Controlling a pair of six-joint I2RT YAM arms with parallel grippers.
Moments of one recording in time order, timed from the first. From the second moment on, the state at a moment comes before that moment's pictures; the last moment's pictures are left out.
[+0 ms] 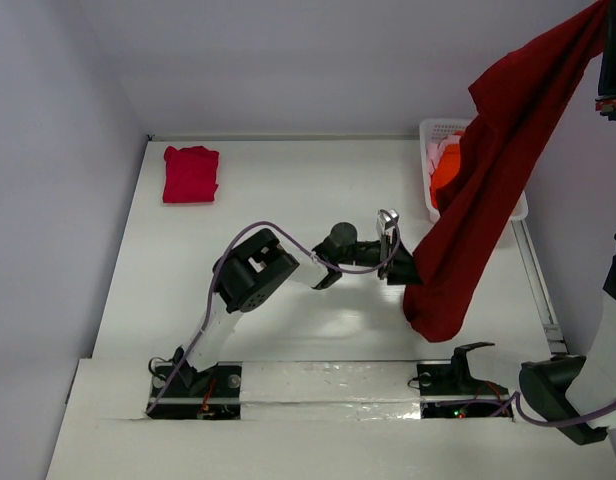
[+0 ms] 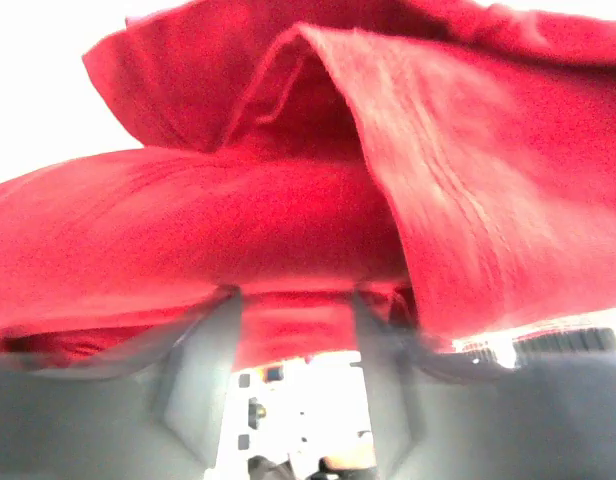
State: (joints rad) left arm -0.94 2.20 1.17 1.16 0.80 -1.63; right arm 0.17 1.21 2.30 -0.29 -0.05 0.46
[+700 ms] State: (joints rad) left arm -0.94 2.41 1.31 1.14 0.79 -1.69; right arm 0.17 1.21 2.30 -0.30 -0.05 0.45
